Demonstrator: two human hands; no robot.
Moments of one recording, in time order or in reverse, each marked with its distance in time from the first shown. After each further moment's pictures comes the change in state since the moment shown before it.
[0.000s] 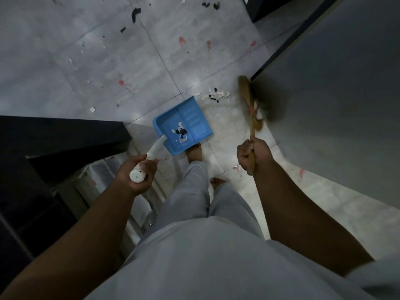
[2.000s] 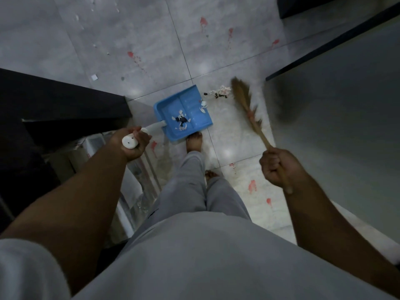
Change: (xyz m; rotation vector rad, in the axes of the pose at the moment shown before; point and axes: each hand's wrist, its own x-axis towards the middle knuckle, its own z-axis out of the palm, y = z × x) left_hand 0.005 0.065 0.007 0.037 0.227 0.218; right_hand -0.034 -0.030 0.005 -0.395 0.114 0.190
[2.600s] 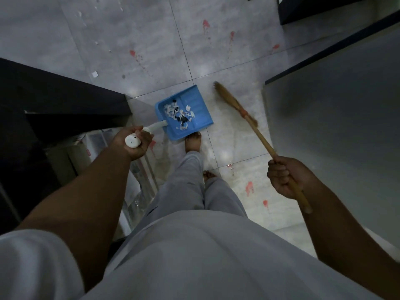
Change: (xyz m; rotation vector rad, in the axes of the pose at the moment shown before) left_hand 0.024 -0.011 -0.017 -0.199 -0.135 -0.142; right_hand -0.030 0.008 -0.017 -0.202 0.010 0.025
